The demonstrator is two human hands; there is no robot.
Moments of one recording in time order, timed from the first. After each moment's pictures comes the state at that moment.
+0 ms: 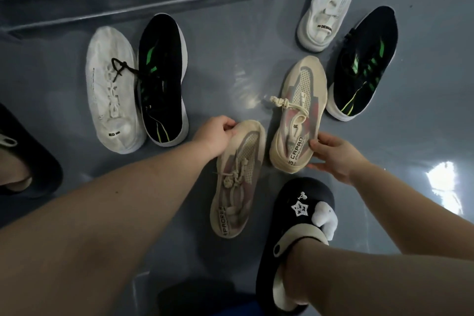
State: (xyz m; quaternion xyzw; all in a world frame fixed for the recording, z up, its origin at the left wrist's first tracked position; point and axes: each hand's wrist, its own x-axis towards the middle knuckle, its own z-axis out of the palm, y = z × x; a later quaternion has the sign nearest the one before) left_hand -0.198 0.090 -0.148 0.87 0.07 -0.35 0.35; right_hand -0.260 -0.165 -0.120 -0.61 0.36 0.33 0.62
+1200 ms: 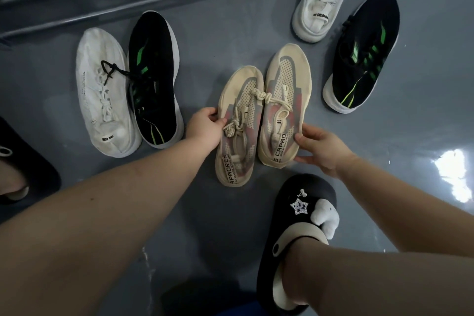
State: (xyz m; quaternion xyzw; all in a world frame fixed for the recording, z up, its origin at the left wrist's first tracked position) left_hand -0.191 0.082 -0.140 0.82 0.23 -0.30 0.43; right_hand -0.255 -0.147 -0.131 -0.59 0.36 0.32 0.65
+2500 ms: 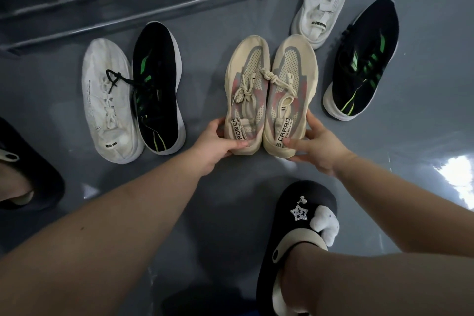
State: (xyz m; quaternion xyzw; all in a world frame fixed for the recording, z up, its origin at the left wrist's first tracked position) left_hand -0.204 0.078 -0.130 0.63 0.28 -0.40 0.60; right_hand -0.236 -0.141 -0.116 -0.59 0.31 0.31 0.68
